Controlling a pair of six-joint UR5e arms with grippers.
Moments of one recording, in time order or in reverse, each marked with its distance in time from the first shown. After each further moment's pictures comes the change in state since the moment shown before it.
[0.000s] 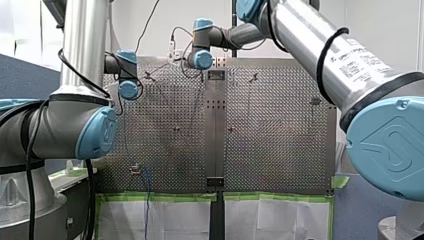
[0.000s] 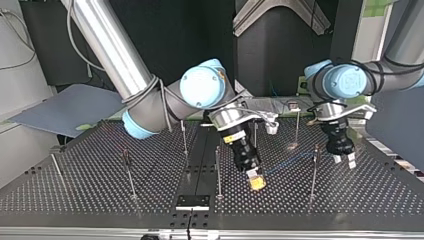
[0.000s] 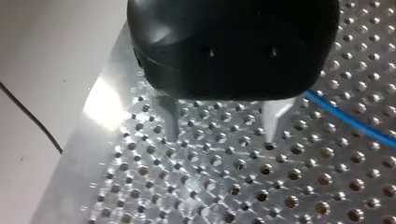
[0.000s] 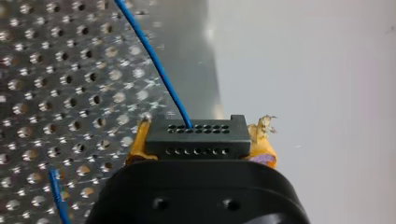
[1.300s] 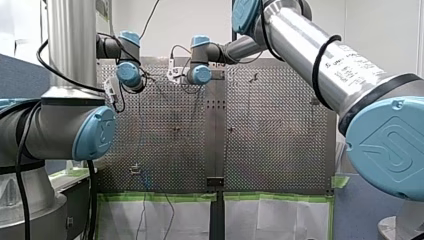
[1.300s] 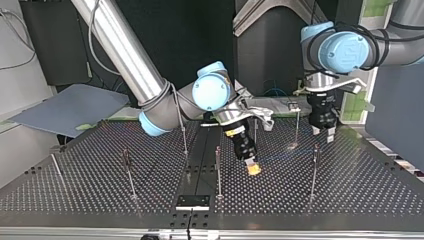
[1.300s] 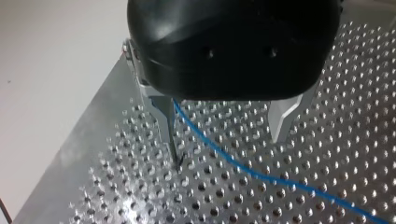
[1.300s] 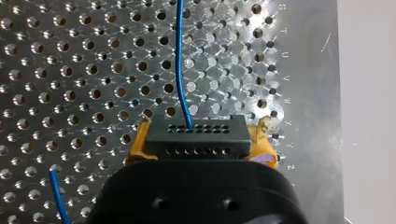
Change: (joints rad) left arm -0.084 0.200 -0.094 -0.341 0.049 -0.036; right arm -0.003 0.067 0.025 0.019 0.020 0.012
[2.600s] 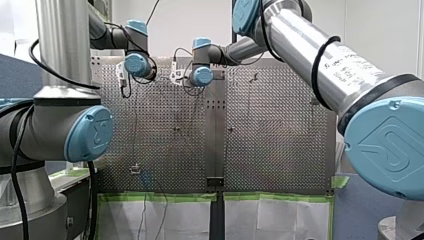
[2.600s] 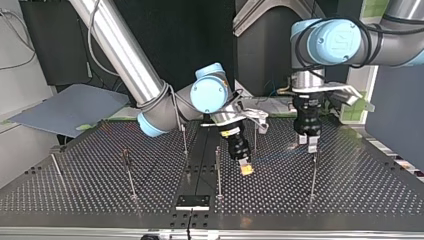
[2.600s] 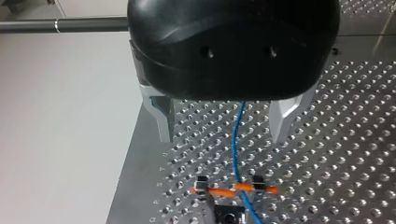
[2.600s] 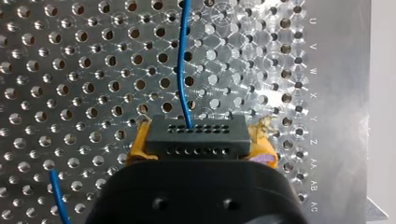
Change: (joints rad) left arm -0.102 0.025 0.058 0.050 0.017 0.251; right arm -0.011 0.004 0.006 0.019 0.039 0.002
